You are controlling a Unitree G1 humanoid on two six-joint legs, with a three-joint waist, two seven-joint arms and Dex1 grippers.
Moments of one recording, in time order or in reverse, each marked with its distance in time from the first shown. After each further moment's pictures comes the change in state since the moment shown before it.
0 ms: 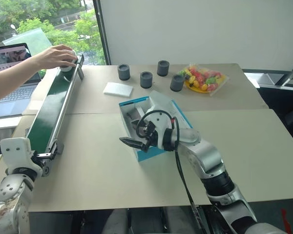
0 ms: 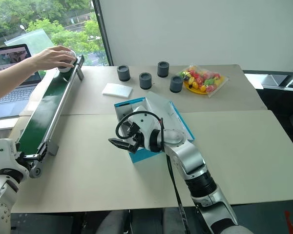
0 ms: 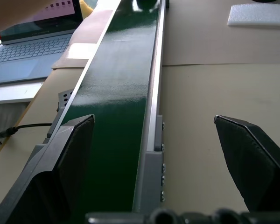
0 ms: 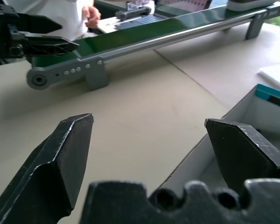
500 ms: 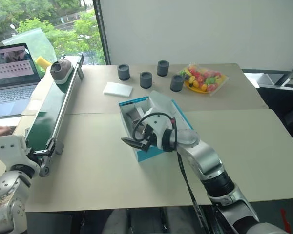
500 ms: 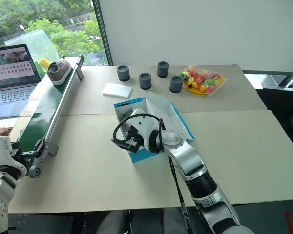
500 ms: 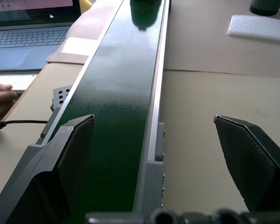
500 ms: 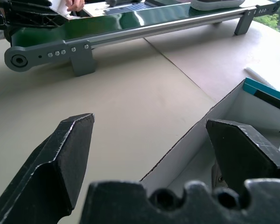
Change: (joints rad) left arm -0.052 0.003 0.055 0.038 -0.095 0.065 -0.001; right arm 0.002 -0.020 0.051 -0.009 -0.021 -0.002 0.028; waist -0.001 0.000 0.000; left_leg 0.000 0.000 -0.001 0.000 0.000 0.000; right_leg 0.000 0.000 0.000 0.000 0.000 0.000
